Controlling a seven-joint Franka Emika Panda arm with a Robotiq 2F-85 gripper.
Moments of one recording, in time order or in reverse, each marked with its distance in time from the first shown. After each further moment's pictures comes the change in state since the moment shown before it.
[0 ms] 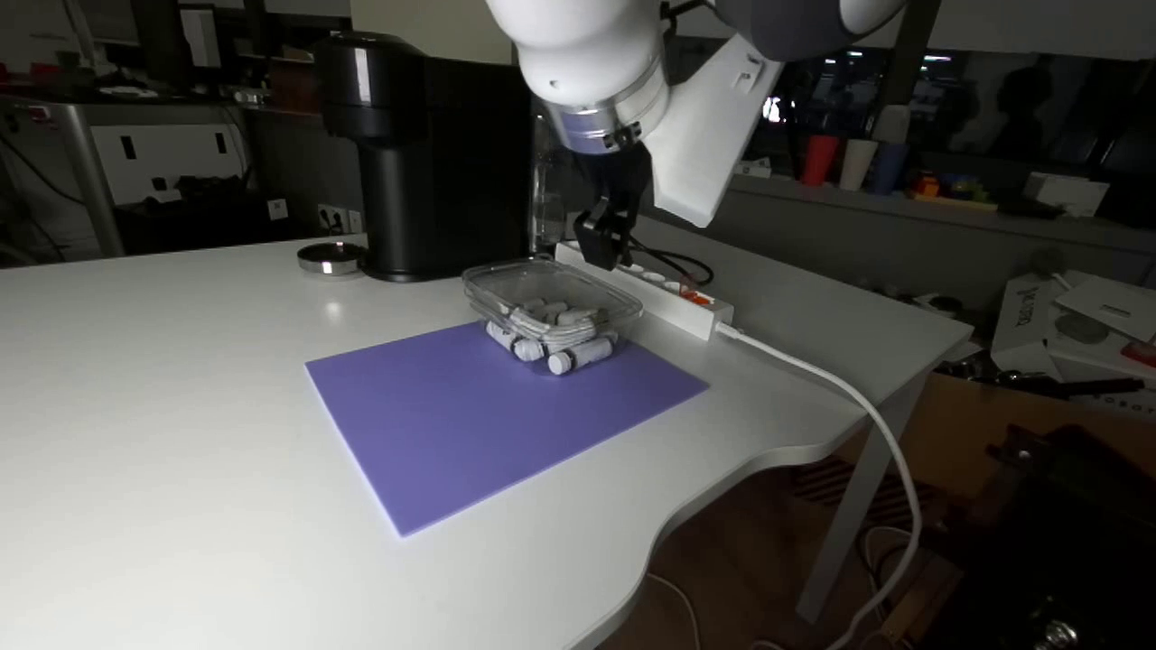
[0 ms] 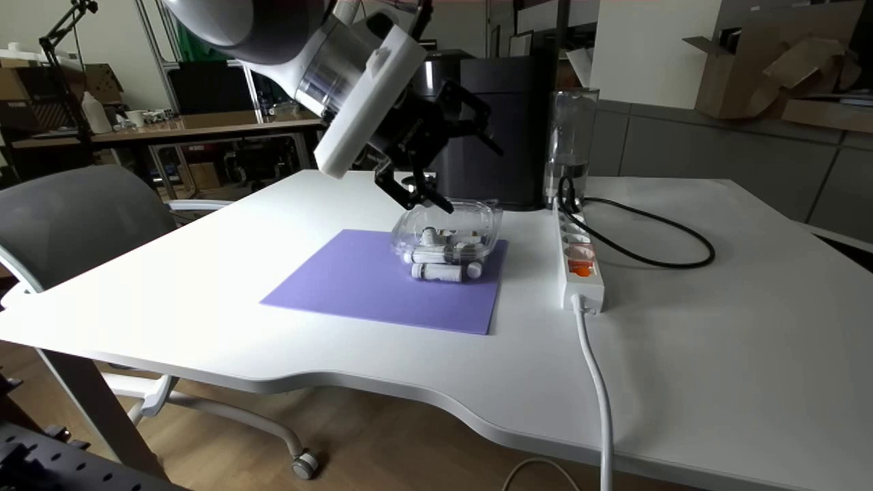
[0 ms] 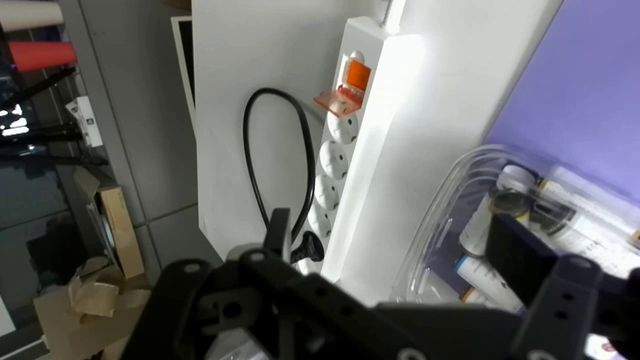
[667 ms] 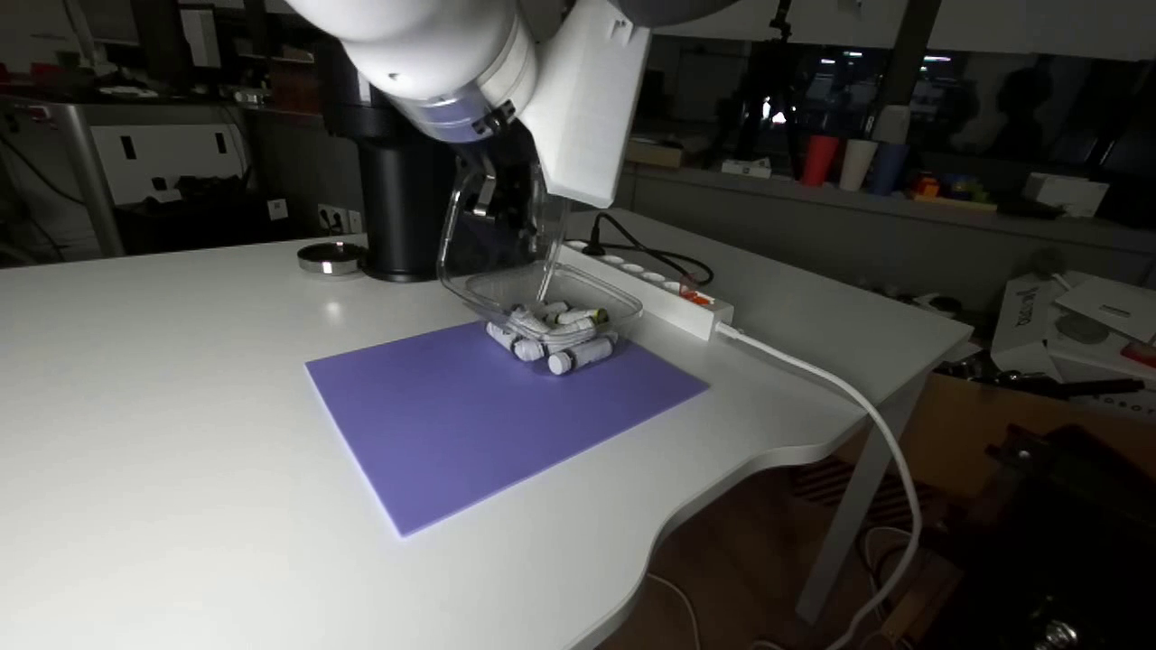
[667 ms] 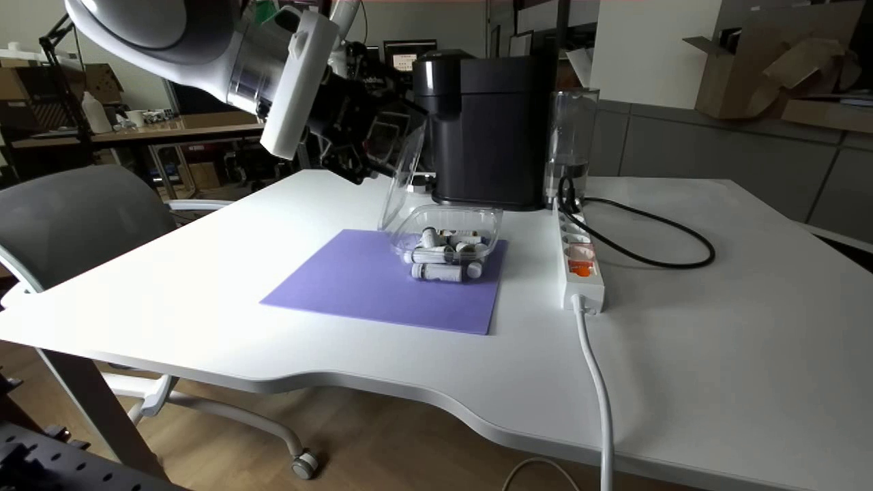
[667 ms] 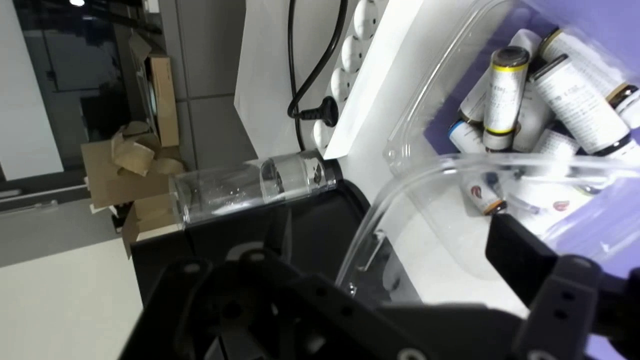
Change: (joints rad) arm 0.133 -0.004 0.137 0.020 -0.064 -0.199 -0.011
